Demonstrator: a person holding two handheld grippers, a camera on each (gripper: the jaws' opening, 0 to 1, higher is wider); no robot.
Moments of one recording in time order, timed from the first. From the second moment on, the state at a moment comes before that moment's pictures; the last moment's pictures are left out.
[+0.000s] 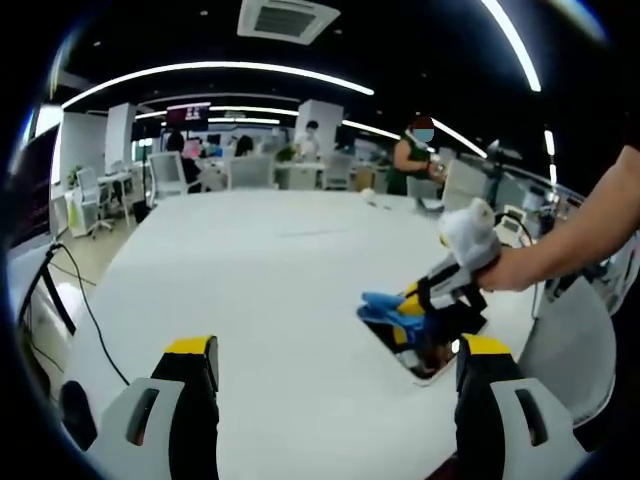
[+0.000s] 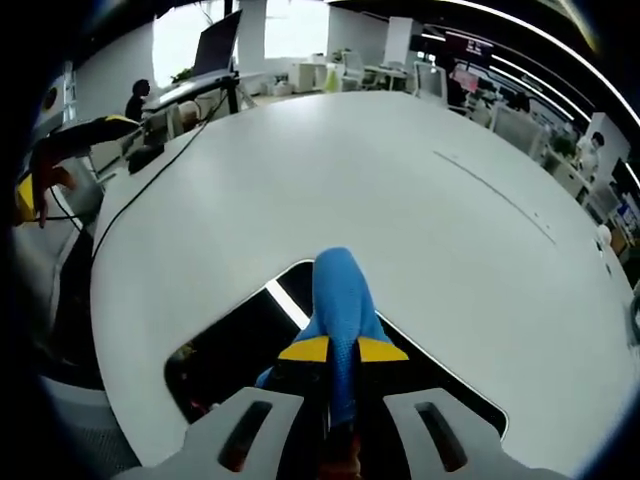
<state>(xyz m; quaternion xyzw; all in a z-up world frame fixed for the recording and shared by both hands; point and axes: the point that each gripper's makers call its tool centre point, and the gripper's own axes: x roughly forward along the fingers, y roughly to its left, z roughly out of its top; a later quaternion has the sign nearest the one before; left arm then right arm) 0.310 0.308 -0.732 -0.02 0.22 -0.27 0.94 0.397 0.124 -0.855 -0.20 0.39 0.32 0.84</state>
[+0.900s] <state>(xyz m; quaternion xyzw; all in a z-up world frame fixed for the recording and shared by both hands) 0.317 0.308 -0.738 -0.01 0.22 -0.28 0.93 0.365 0.131 -0.853 -0.19 0.40 0.32 0.84</state>
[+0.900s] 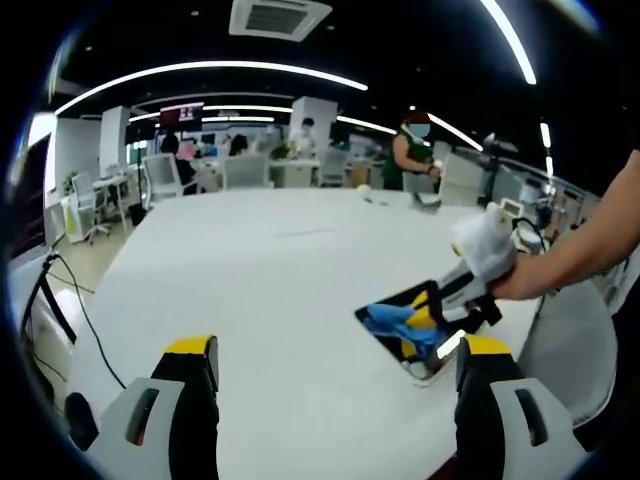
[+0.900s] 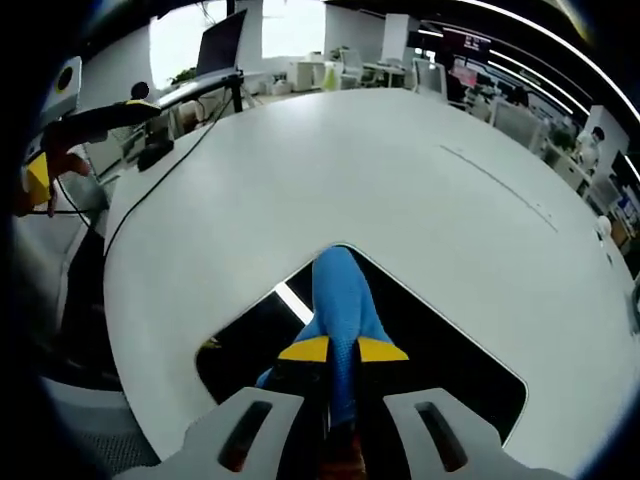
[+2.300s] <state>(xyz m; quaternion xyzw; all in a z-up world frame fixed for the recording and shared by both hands) 0.313 0.286 -0.735 0.00 0.22 -0.29 0.93 0.307 0.135 -0.852 -0.20 0.39 0.34 0.83</state>
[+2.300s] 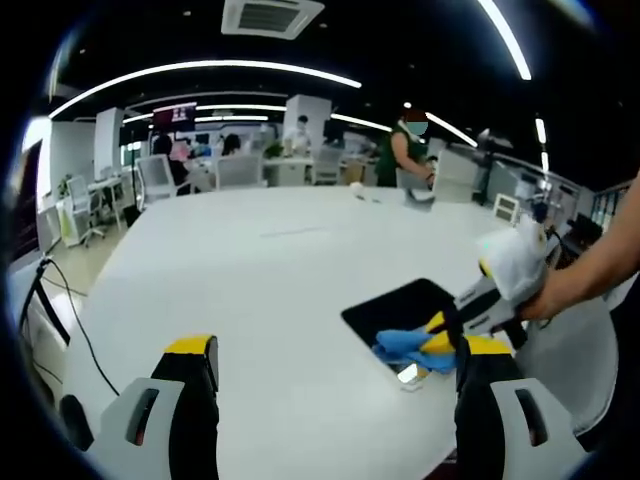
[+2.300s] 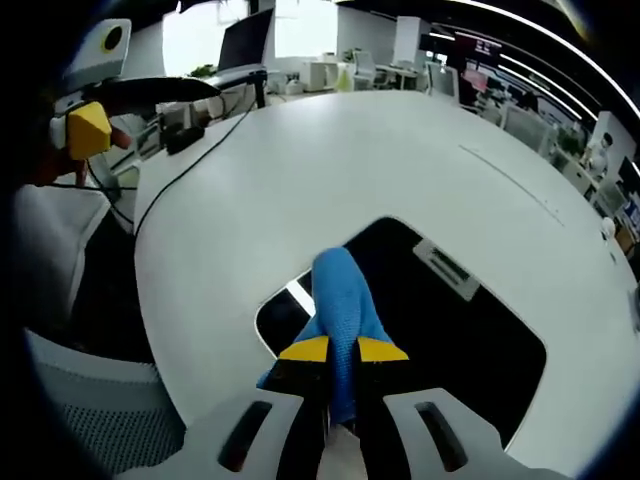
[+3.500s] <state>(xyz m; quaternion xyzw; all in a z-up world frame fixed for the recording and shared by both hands) 0.300 0.272 -0.733 0.00 0.21 -0.30 0.93 0.293 0.136 -0.854 -0.21 0.40 0.37 0.81</state>
